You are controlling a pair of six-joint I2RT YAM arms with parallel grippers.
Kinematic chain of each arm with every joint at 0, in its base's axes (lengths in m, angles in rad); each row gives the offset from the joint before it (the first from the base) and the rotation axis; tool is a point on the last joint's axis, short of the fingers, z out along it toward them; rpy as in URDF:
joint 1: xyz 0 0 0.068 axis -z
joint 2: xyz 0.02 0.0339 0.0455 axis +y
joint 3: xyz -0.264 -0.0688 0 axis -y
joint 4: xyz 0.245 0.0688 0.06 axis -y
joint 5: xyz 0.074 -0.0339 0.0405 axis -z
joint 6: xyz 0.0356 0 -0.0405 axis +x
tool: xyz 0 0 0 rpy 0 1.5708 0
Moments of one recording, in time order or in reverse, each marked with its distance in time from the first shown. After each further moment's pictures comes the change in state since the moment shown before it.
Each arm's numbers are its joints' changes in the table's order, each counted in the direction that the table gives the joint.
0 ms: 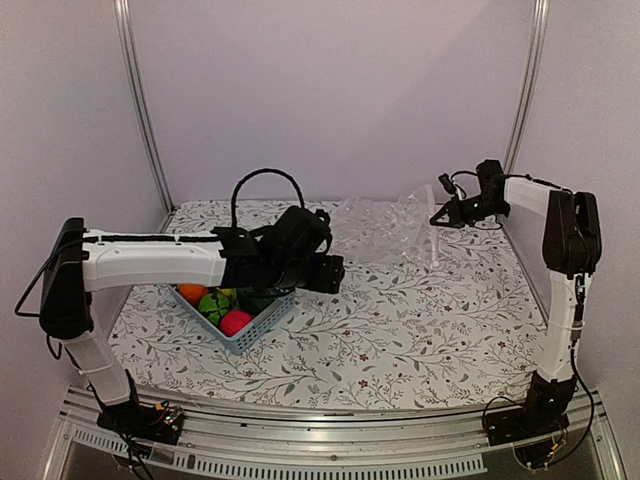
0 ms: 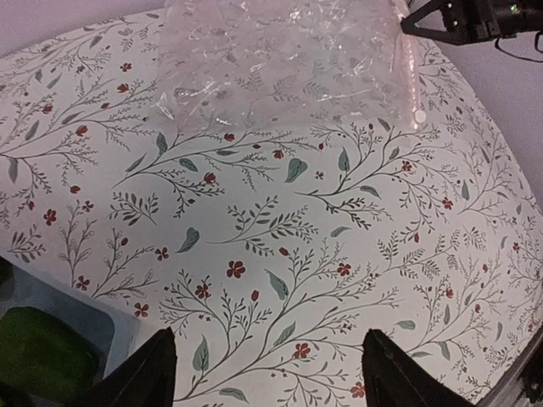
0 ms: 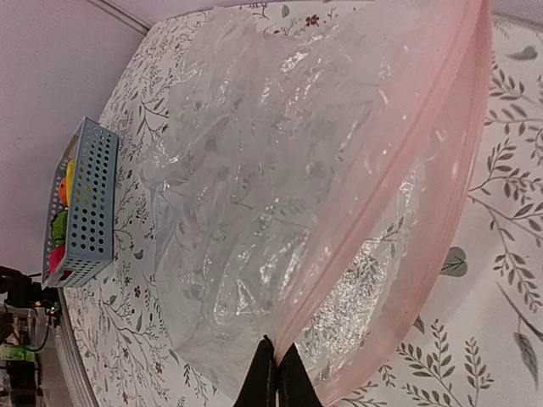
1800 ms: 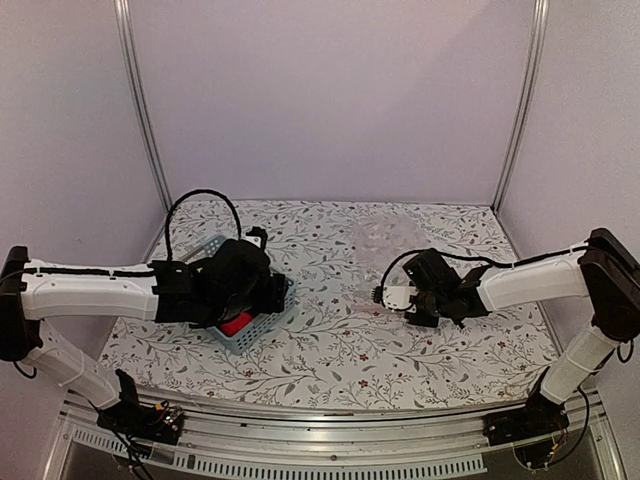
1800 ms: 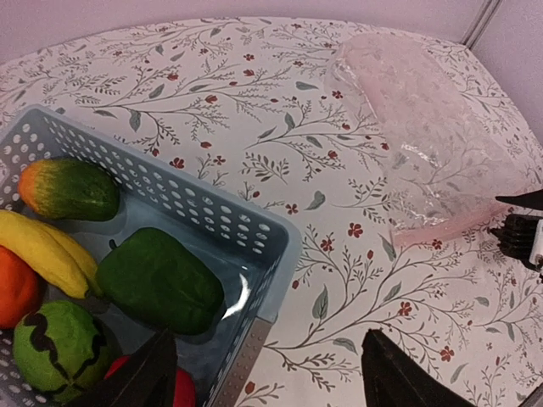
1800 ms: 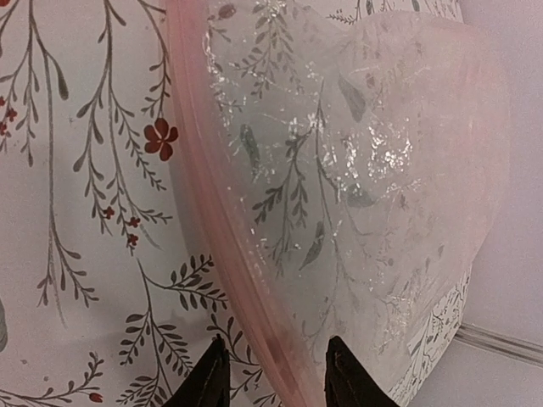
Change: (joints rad) left arm -0.005 -0.375 -0.442 0.070 -0.201 -0.057; right arm -0.746 -0.633 -0.988 0.501 1.225 -0.645
